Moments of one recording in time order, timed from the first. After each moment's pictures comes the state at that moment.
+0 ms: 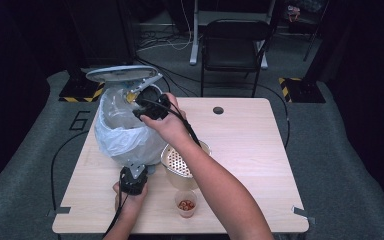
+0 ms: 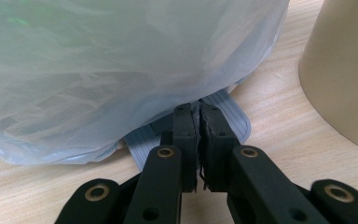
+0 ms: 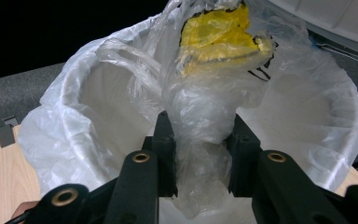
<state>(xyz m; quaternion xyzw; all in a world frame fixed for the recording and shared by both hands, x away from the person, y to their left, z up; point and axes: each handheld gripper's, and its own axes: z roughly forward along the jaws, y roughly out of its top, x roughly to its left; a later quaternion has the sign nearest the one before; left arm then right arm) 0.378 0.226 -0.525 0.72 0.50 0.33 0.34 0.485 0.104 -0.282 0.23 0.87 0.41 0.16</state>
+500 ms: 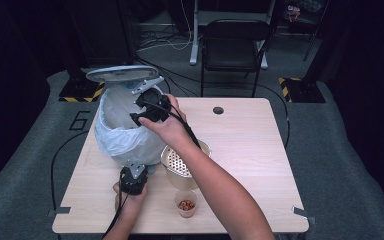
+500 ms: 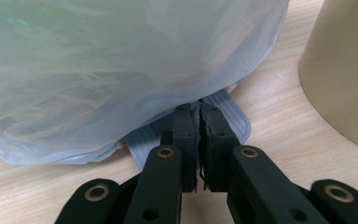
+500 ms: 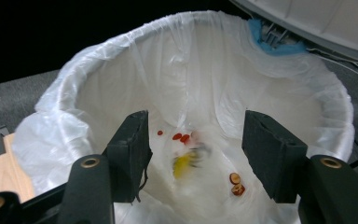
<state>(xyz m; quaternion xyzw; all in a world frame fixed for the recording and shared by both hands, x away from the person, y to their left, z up) 0.378 0.225 -0.525 0.72 0.50 0.33 0.34 0.477 0.102 -0.283 0.23 0.86 0.43 0.18</state>
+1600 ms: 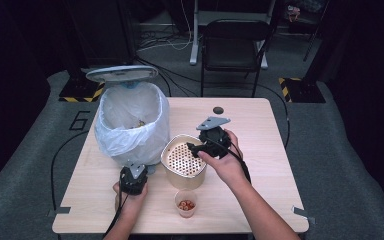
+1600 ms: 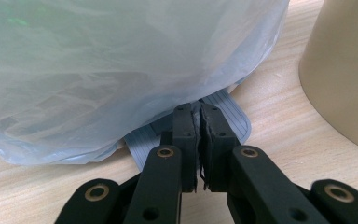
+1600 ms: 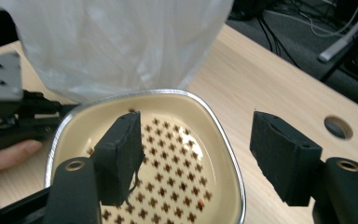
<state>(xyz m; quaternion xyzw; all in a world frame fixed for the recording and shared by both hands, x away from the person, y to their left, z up) 0.378 0.224 -0.526 0.72 0.51 0.32 0.35 0.420 -0.045 -0.354 0.33 0.83 0.39 0.21</state>
